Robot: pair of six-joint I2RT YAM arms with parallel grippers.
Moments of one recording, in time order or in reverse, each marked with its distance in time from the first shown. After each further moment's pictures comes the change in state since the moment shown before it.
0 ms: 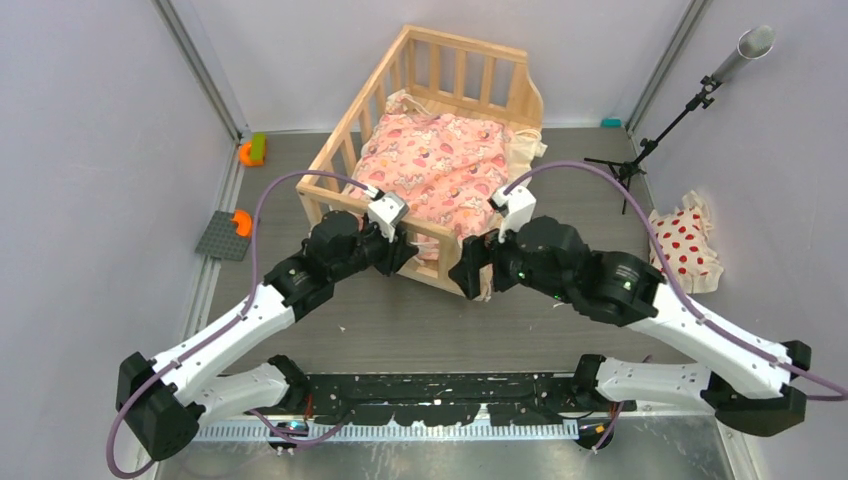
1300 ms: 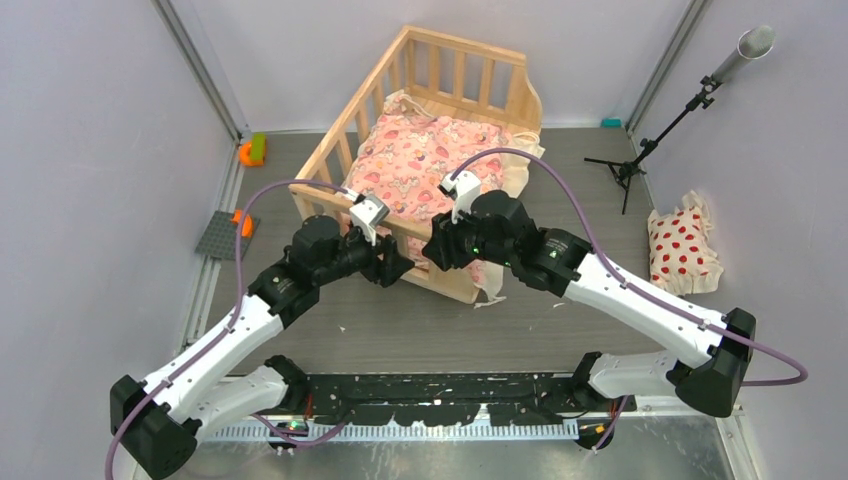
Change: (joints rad) left arm 0.087 -0.100 -0.060 -0.053 0.174 -0.103; right arm -0.115 0.266 -0.064 0.373 -0.180 -0.177
